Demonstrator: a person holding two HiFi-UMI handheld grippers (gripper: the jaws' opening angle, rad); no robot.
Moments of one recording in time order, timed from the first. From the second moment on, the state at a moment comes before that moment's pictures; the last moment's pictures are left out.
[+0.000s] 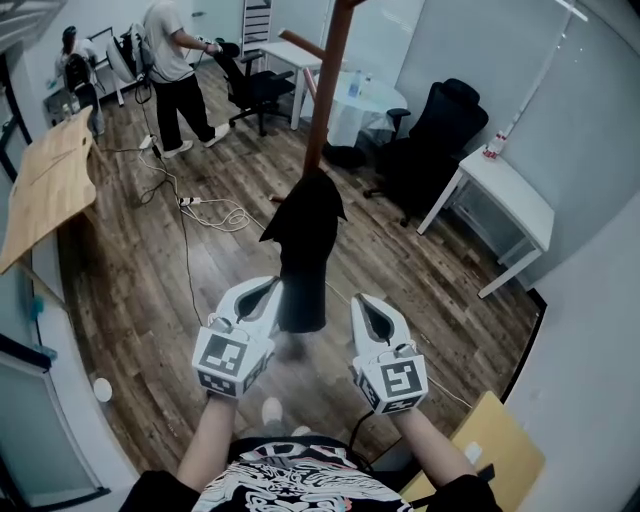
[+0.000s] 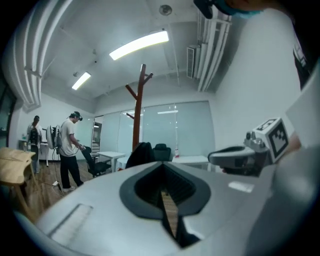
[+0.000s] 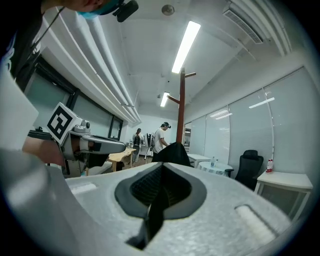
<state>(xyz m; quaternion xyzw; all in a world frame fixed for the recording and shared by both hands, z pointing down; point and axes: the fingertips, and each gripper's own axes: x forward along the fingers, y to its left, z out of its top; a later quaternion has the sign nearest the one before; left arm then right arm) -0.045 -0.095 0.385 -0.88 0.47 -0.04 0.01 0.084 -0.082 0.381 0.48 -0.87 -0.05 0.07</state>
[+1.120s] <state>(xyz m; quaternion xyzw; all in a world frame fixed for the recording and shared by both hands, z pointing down) -0.011 -0.038 0.384 -0.83 0.54 -0.08 0.05 0.117 -0.034 0.383 0.48 -0.87 -0.03 0.06</state>
